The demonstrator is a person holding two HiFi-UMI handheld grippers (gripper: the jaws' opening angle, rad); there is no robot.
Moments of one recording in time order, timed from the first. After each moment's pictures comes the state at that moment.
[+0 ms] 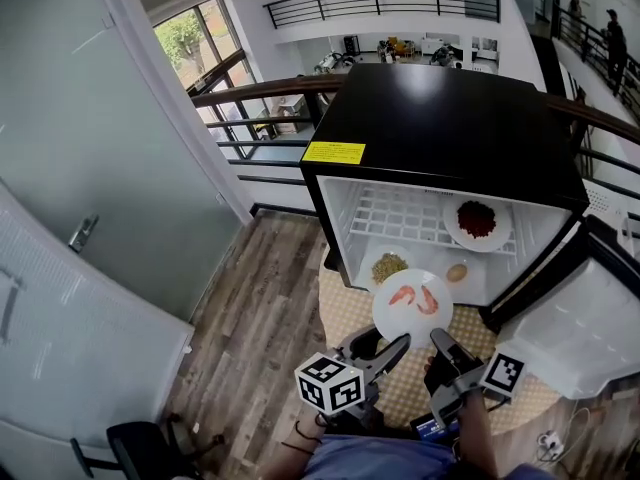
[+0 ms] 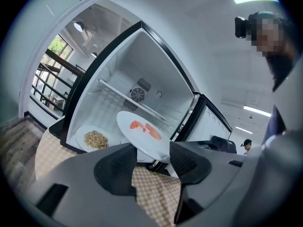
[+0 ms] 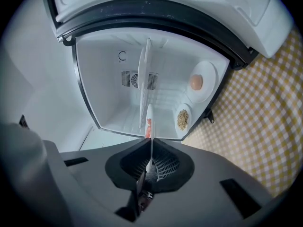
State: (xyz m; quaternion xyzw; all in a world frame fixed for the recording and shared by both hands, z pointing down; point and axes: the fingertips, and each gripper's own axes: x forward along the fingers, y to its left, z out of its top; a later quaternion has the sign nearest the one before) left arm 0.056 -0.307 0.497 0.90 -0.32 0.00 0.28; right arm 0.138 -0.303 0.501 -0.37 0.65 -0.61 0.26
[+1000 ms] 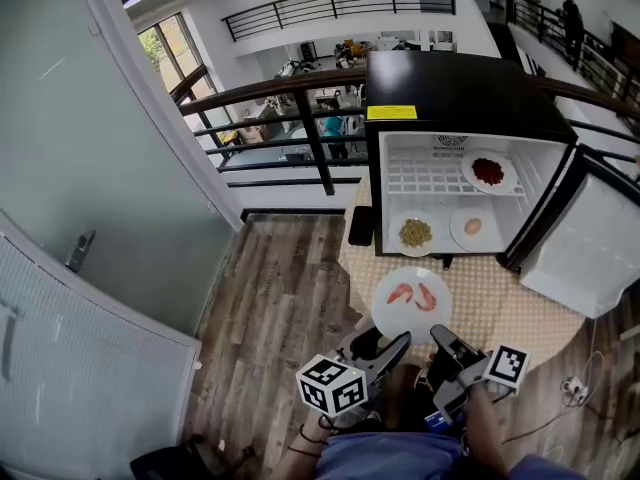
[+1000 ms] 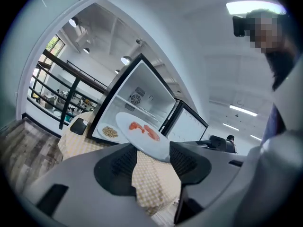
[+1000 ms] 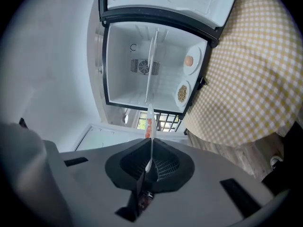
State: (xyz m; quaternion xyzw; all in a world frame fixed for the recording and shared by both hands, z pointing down) left arm -0.078 -0.209 0.481 0.92 -0.27 0.01 0.28; right arm 0.005 -0.196 0.490 -0.40 0.63 -0.60 0.29
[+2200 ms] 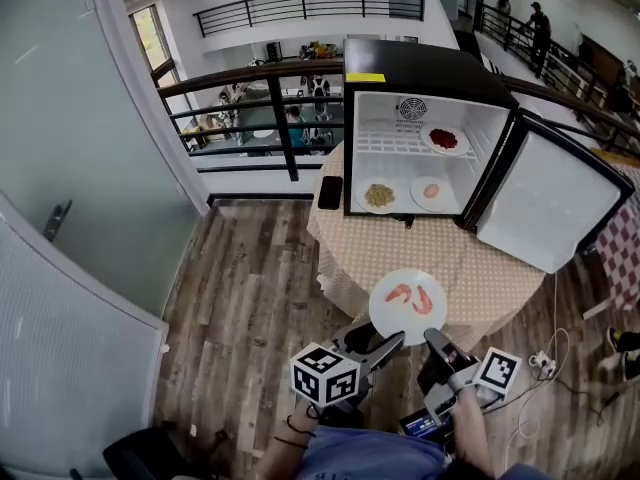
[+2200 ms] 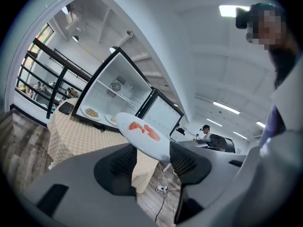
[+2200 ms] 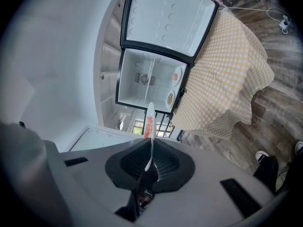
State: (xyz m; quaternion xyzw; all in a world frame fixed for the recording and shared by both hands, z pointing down) left arm -0.075 -0.053 0.484 0.94 -0.17 0.03 0.28; right arm 0.006 -0.024 0.495 -0.47 0.60 -0.57 0.30
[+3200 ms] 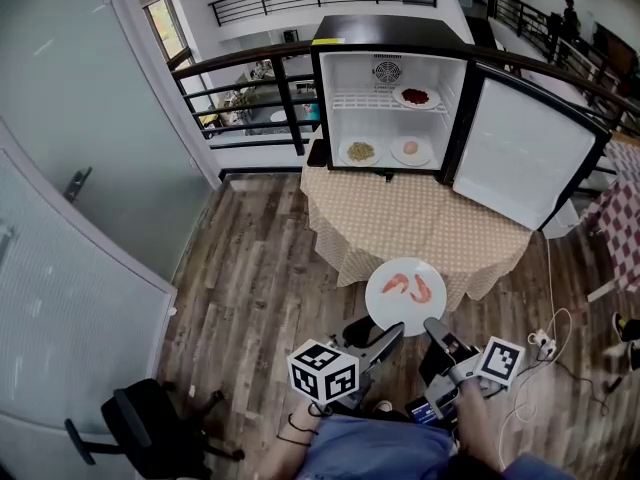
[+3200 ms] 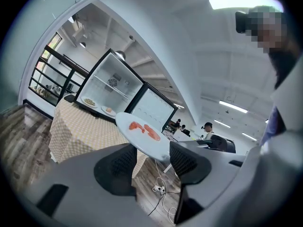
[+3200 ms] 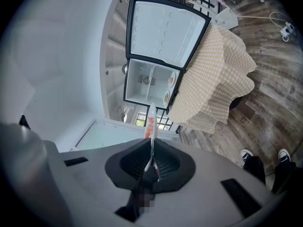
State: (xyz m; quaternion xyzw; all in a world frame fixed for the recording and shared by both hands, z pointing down) left arm -0.017 0.103 0.491 0.93 -0.23 0.02 0.29; right arm 0.064 0.122 0.497 -0.43 0.64 -0.58 0.28
